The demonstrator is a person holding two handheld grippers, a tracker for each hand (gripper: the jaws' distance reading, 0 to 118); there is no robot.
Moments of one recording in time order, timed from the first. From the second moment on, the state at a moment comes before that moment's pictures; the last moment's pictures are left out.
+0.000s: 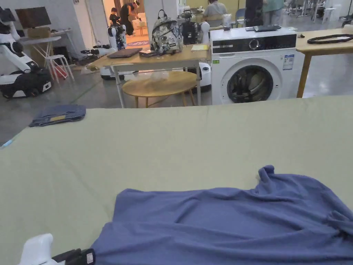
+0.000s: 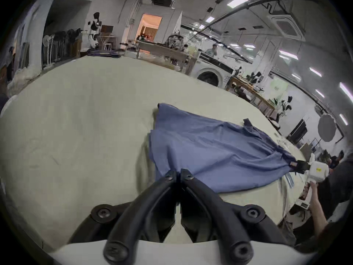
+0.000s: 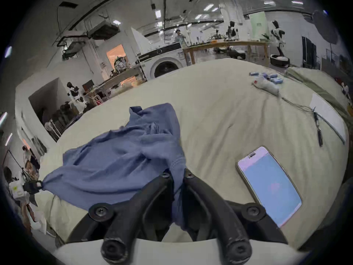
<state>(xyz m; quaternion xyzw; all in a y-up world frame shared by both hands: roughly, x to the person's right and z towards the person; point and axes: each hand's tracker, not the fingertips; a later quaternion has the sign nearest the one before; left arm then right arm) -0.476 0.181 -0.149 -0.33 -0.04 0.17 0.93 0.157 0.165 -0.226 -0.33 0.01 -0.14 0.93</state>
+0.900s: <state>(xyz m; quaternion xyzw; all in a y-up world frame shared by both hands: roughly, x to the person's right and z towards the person) -0.382 0.232 -0.069 -0.20 -0.06 0.06 0.98 0.113 0.212 -0.127 -0.24 0.08 -0.04 0.97</state>
